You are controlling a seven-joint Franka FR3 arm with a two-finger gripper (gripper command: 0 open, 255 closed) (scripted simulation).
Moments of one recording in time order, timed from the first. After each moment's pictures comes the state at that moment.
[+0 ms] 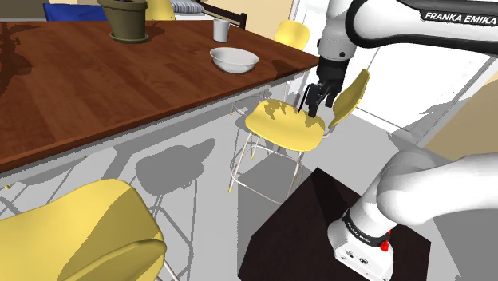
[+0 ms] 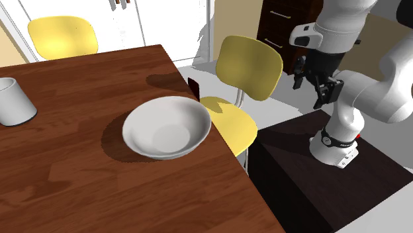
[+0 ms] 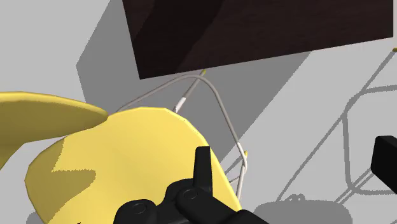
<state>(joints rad) 0.02 -0.76 -0.01 -2.43 -0.09 1.55 0.11</state>
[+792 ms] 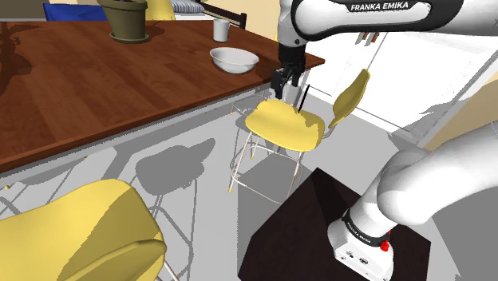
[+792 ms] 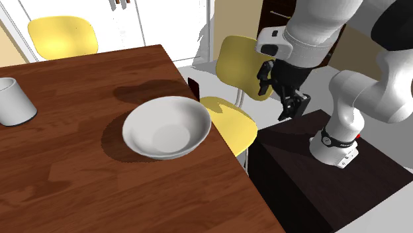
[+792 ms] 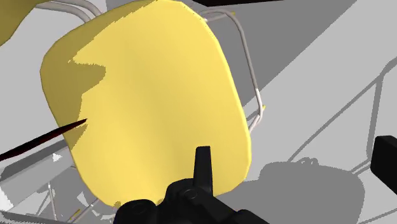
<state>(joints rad) 0.03 -0.40 0.05 -2.17 -0.21 1.70 0.09</state>
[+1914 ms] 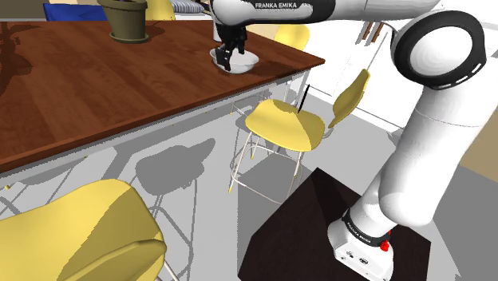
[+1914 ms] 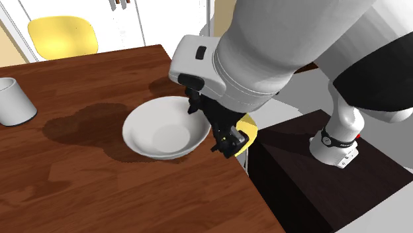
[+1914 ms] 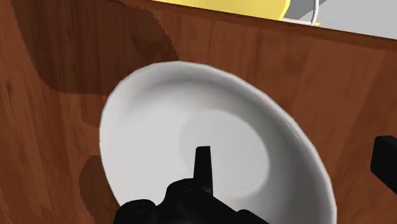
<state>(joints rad) 0.09 0.20 0.14 -1.48 -0.51 1.67 0.06</state>
